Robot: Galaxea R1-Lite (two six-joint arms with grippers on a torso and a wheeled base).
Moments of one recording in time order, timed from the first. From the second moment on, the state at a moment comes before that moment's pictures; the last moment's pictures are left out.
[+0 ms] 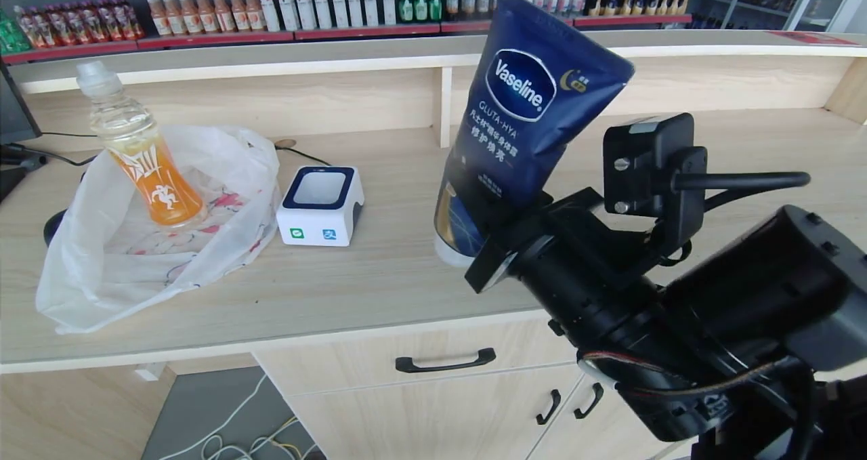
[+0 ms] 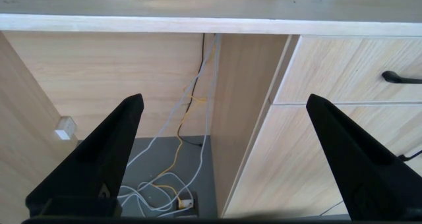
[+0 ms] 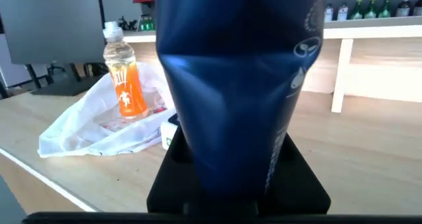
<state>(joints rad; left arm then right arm) 0.00 0.00 0.00 0.00 0.00 0.00 0.93 1.80 -0.75 -1.51 -0.26 -0.13</state>
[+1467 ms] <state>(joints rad) 0.00 0.00 0.00 0.00 0.00 0.02 0.74 1.79 -0.76 -1.57 -0.26 -0.08</state>
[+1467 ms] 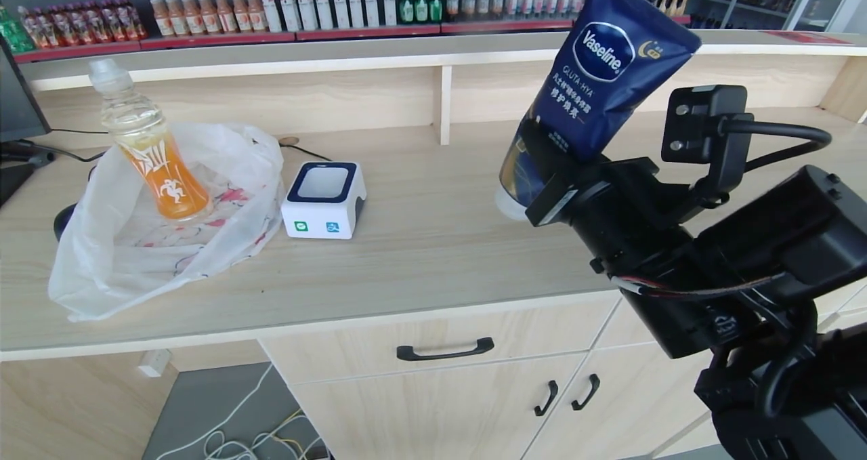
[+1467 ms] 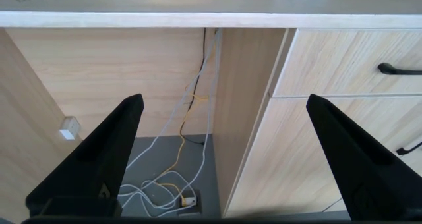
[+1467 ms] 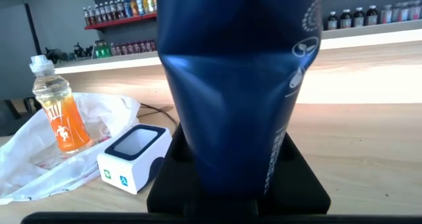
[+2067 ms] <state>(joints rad) 0.00 0.00 0.00 0.00 0.00 0.00 0.67 1.79 -0.76 -1.57 -0.26 -0.05</state>
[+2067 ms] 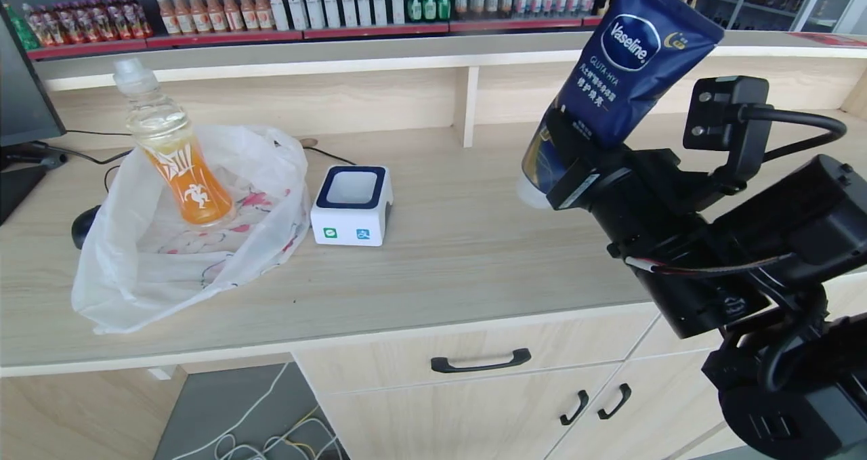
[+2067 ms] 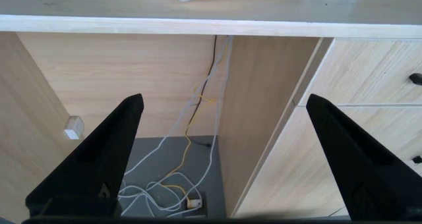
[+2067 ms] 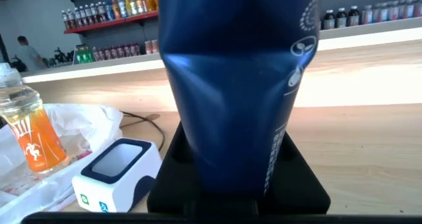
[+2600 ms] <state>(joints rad) 0.00 0.00 0.00 0.00 0.00 0.00 0.65 1.79 -0.75 -1.57 -0.25 -0.04</state>
